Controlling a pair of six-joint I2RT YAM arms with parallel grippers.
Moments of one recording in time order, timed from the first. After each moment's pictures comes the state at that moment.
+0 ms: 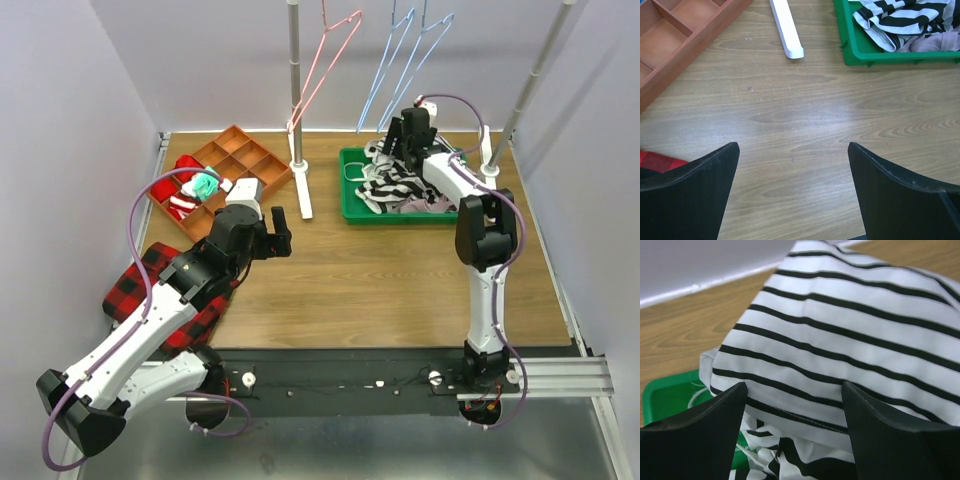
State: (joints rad) left arm -0.66 0.91 0.95 -0.56 -0.32 -0.48; right arm 0.25 2.23 1.86 -0.16 0.29 0.36
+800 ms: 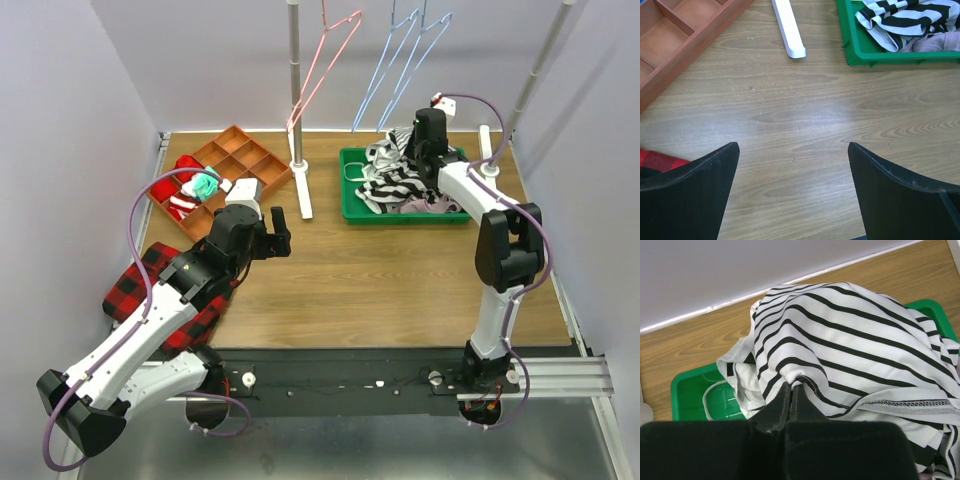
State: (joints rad) left arm -0.65 0.91 0.95 -0.56 -0.32 -0.48; right arm 0.25 1.98 1.60 -0.06 0.35 0.37
